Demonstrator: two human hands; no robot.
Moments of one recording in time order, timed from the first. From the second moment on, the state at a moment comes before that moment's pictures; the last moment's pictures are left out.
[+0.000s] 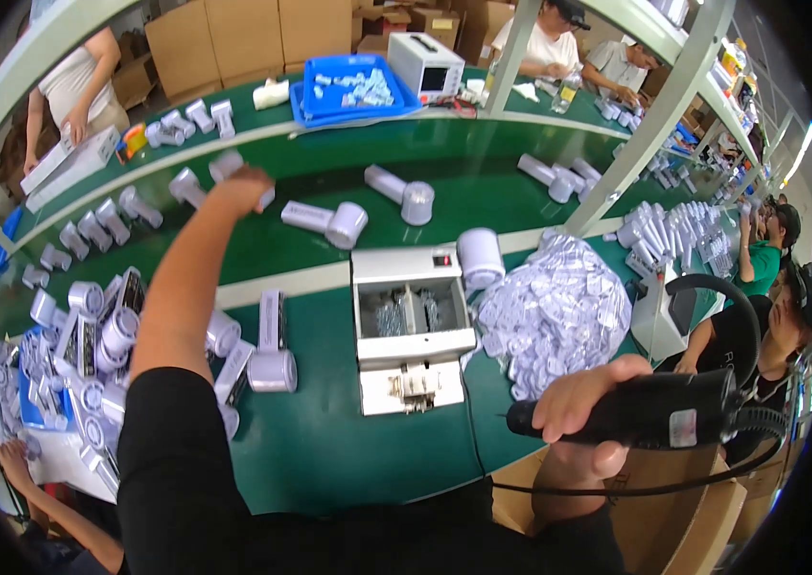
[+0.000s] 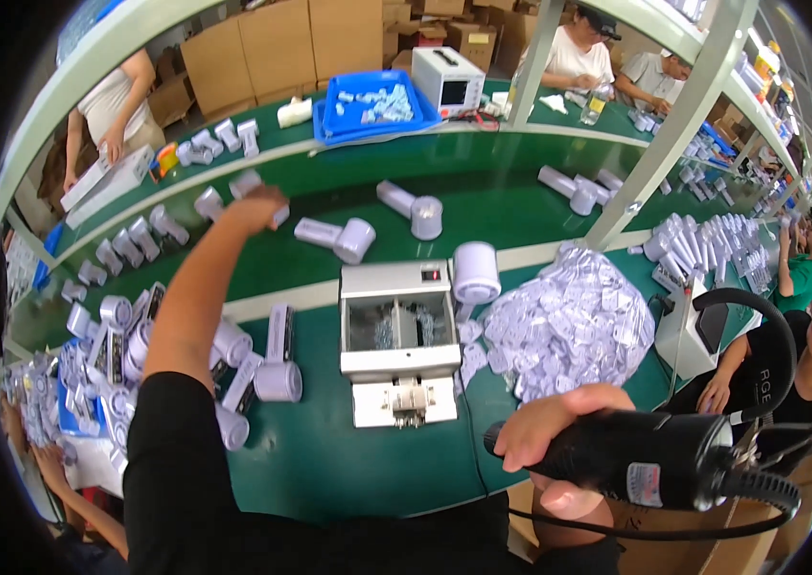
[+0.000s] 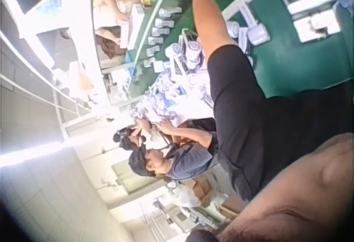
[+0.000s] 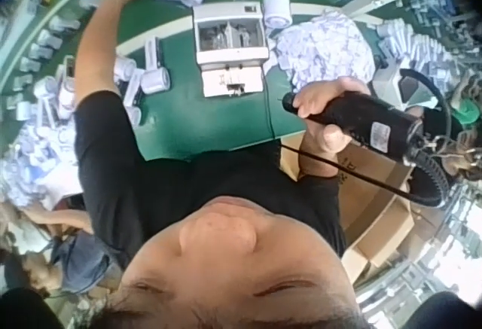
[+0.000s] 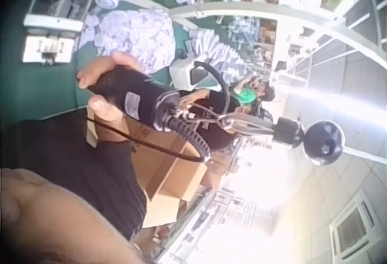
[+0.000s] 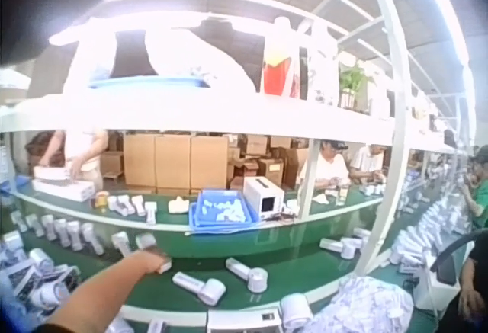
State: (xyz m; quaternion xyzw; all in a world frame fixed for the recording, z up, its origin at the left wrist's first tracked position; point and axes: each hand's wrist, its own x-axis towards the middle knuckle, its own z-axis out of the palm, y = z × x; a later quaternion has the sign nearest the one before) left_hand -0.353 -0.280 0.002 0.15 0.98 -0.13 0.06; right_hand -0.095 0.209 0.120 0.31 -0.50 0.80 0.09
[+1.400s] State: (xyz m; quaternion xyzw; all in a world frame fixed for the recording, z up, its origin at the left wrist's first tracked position) left_hand 0.018 -0.027 0.008 0.18 0.70 0.68 -0.12; right_hand -0.070 0.176 0.060 0.56 -0.61 0.56 0.10
